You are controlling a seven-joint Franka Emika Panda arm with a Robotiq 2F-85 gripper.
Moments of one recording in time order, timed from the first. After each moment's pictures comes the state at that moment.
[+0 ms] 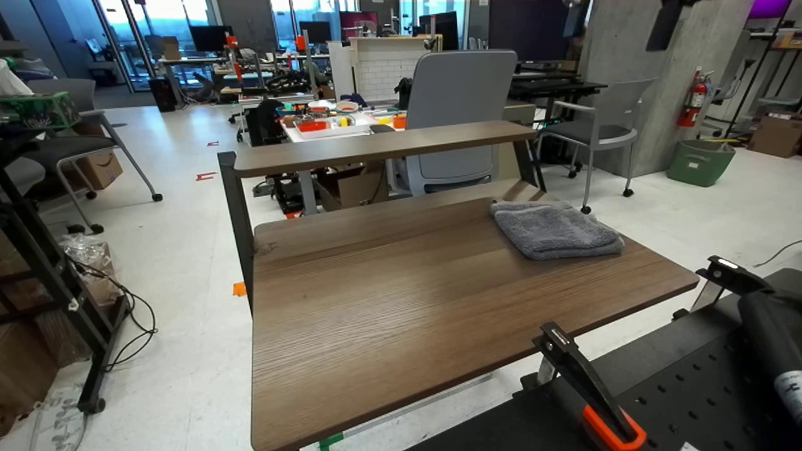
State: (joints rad) arm -0.01 -0.12 -0.02 -2.35 0.16 2.18 0.16
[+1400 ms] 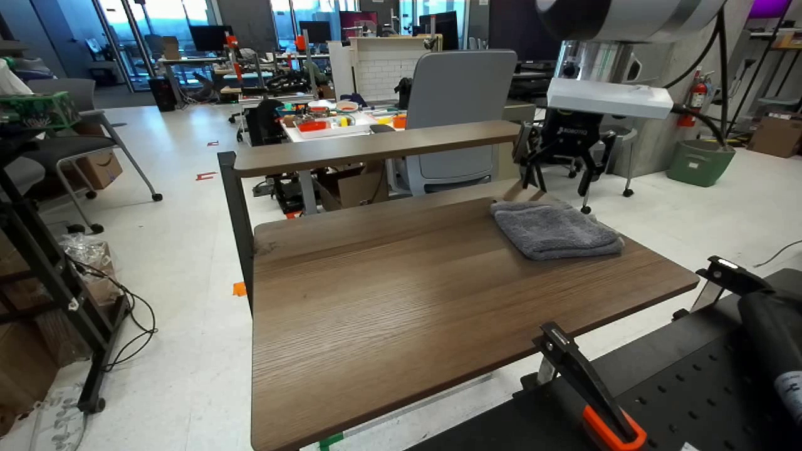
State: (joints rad) arm -0.05 0.54 -0.06 -2.10 0.16 2.67 0.31
